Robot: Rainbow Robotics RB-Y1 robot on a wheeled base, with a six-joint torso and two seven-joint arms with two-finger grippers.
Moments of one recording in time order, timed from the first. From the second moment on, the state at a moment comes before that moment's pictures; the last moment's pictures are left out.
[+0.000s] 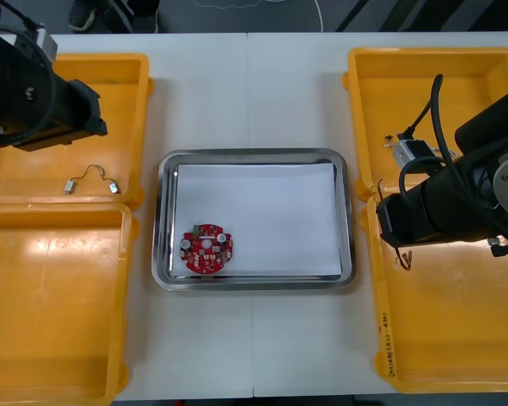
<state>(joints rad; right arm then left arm) -0.39 -0.58 0.11 -2.22 -0.81 1.92 1.05 -0.66 0.63 0.05 -1.99 0.69 1.91 -0.93</state>
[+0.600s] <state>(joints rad) -0.47 -0.58 0.19 -2.22 -0.88 1.92 1.12 -0.72 0.72 0.12 -1.58 0.69 1.91 -1.30</state>
